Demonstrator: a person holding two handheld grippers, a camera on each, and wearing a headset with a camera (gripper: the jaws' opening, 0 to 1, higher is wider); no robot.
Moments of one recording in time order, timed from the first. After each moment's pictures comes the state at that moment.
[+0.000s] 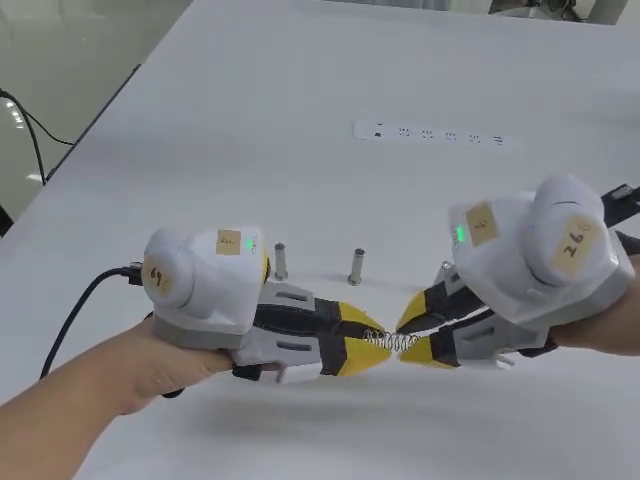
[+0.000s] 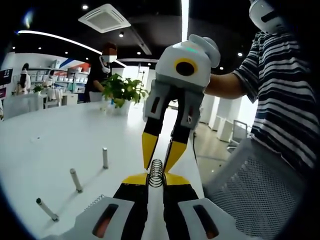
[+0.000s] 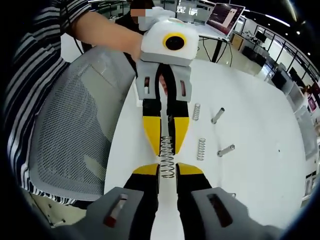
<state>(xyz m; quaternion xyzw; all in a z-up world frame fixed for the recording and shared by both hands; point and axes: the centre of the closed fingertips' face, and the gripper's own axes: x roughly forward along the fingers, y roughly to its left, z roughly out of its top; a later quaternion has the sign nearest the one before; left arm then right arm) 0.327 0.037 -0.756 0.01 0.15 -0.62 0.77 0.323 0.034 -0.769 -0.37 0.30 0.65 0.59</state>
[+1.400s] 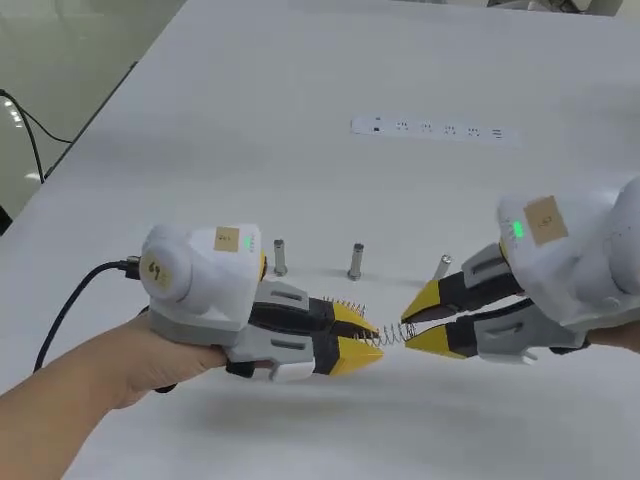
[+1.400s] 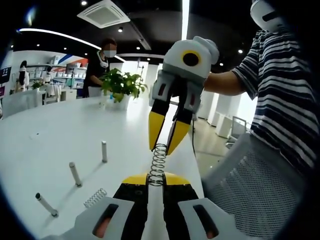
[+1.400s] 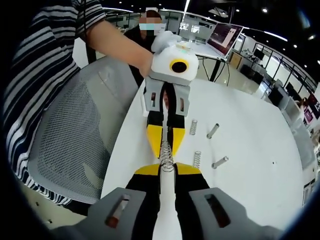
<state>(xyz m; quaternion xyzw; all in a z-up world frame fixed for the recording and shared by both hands) 0.324 0.042 -0.764 0.02 0.17 -0.62 0.76 0.319 0.039 -0.744 -0.34 0.22 0.68 0.62</state>
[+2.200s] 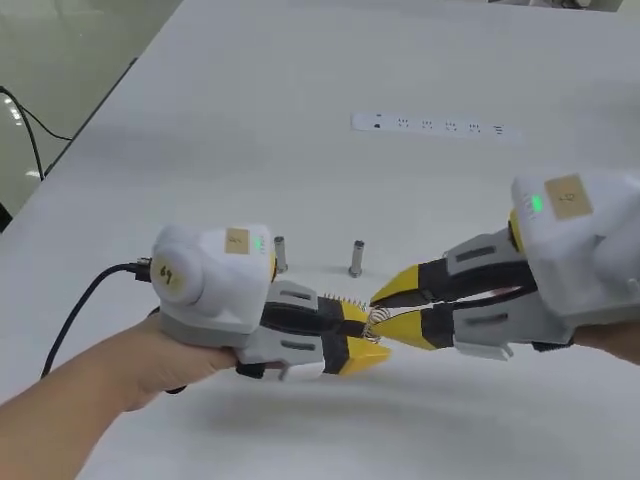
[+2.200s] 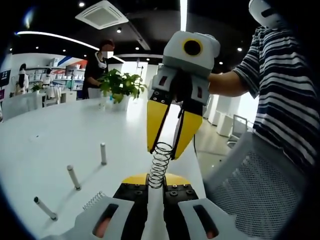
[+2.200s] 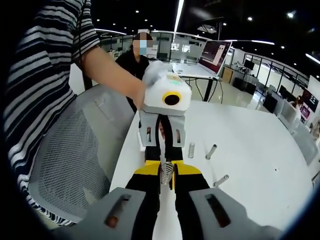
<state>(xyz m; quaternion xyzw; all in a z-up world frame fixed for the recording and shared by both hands) 0.326 0.033 -0.764 0.03 0.16 -0.62 0.76 0.313 0.069 -0.723 -0.26 0.17 0.69 0.66</state>
